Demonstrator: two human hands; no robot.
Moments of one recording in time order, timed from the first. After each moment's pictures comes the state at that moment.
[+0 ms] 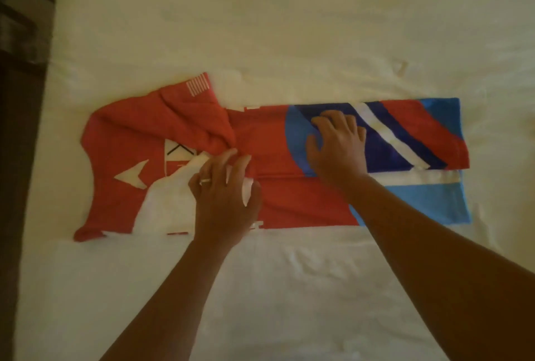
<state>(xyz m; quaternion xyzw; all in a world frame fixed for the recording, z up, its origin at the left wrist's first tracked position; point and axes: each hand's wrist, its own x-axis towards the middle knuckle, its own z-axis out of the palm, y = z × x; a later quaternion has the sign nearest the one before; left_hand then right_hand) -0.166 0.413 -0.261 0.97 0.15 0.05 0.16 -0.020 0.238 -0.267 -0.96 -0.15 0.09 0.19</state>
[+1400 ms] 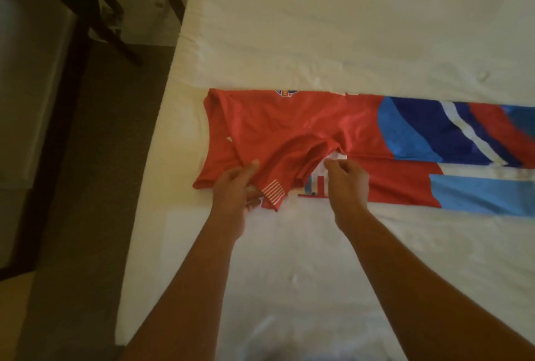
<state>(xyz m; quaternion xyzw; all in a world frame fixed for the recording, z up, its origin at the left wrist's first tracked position) -0.264 0.545 -0.213 0.43 0.56 -0.06 0.71 -0.180 0.384 -0.225 -0.81 0.25 0.21 0.49</state>
